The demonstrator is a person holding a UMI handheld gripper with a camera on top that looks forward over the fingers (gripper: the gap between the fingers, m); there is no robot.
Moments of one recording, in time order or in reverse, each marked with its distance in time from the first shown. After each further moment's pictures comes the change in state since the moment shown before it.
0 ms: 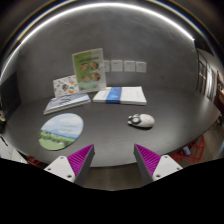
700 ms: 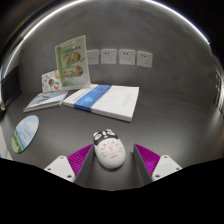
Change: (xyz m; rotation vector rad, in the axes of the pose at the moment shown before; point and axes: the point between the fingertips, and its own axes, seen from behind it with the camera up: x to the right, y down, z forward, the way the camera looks) arm 0.147 -0.067 0.180 -0.058 -0.164 -0.146
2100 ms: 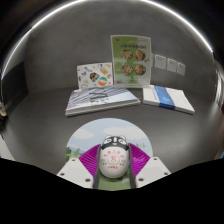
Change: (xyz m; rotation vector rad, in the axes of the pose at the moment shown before) arm -0.372 -0.006 -0.002 -0.012 0.060 0.058
